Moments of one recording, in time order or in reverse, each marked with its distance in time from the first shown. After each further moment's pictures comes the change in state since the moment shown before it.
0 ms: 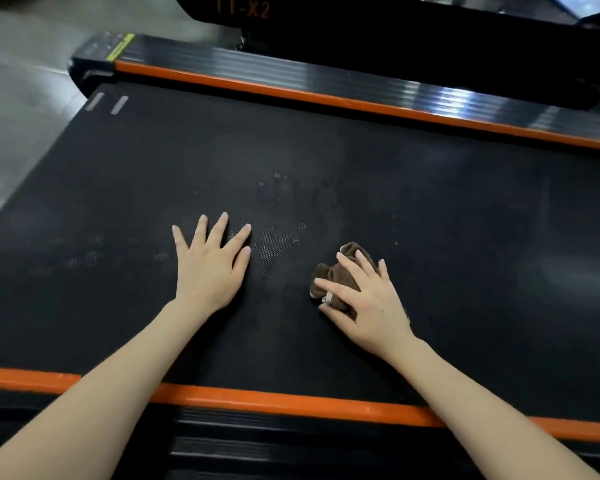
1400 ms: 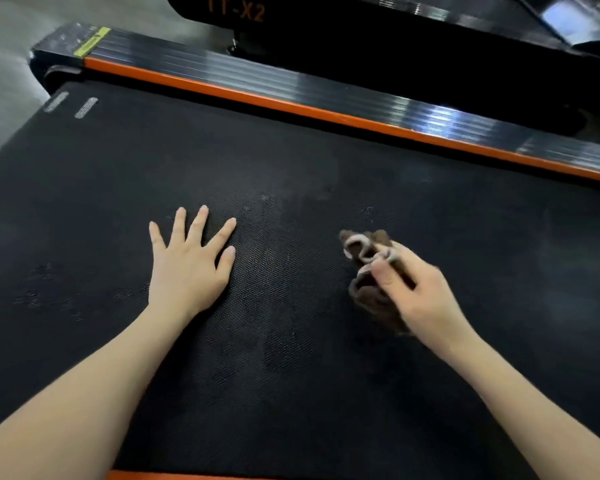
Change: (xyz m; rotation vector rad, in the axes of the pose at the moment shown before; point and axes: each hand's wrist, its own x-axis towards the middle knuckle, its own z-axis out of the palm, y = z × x) left_hand 0.057 -0.003 0.010 0.029 -0.010 -0.051; right_hand 0.059 0.008 -0.092 0.642 0.078 0.229
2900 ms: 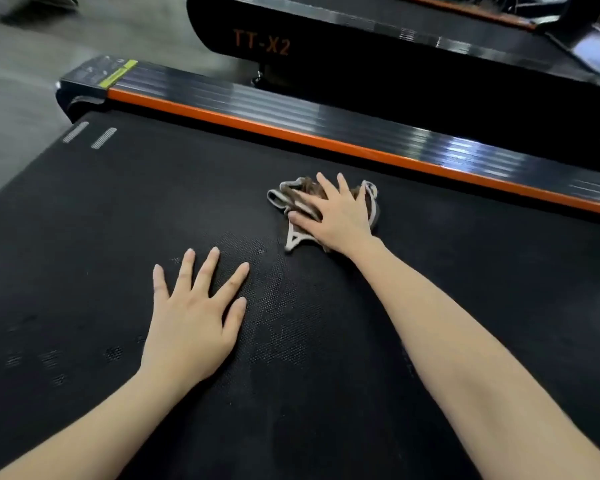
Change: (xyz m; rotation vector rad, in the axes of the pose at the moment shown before) left_hand 0.001 -0.003 0.004 0.036 0.028 0.035; right_hand 0.233 0.069 0.091 -0.898 -0.153 -0.134
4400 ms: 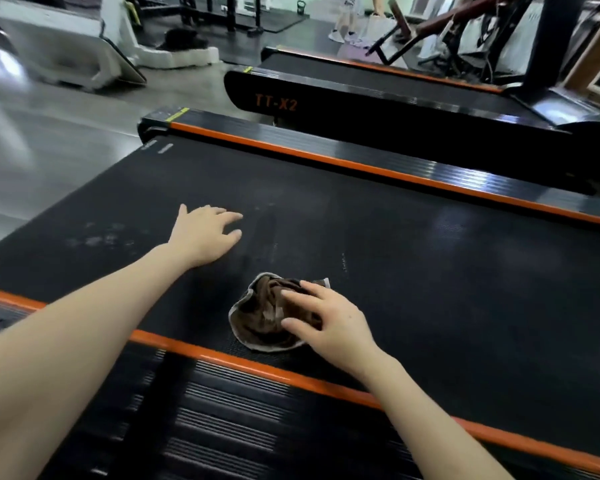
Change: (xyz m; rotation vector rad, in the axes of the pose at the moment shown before) left_hand -0.064 0.036 -0.093 -0.072 -0.022 -0.044; right_hand -0.343 -0.059 -0.058 0.497 -0.023 -0.087
